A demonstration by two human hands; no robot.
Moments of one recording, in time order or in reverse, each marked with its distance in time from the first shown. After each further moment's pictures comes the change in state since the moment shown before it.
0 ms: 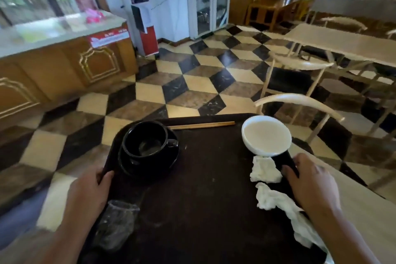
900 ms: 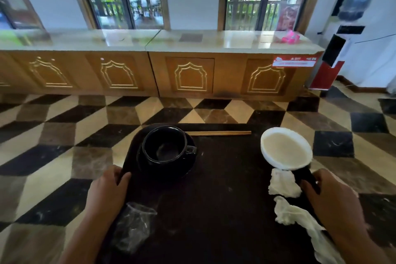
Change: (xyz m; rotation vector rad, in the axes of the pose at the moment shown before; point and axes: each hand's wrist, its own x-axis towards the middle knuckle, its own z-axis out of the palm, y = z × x) left_hand 0.059 -0.340 -0.226 0.018 0.463 -0.705; right_hand 0.006 -0.534 0.232 0.043 -0.299 -0.698
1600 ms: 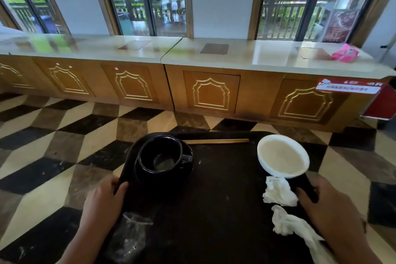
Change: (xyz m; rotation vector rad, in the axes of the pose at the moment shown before) left_hand 0.313 0.093 0.121 0.024 0.049 -0.155; right_hand 0.377 -0.145 0.126 0.097 -0.097 -0.141
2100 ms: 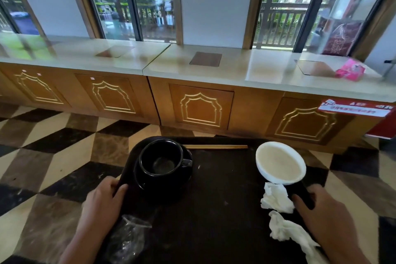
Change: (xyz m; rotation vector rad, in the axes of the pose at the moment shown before) left_hand 0.231 0.133 0.115 -0.058 -0.065 -0.005; right_hand 0.276 -0.038 0.057 0.008 0.003 0.055
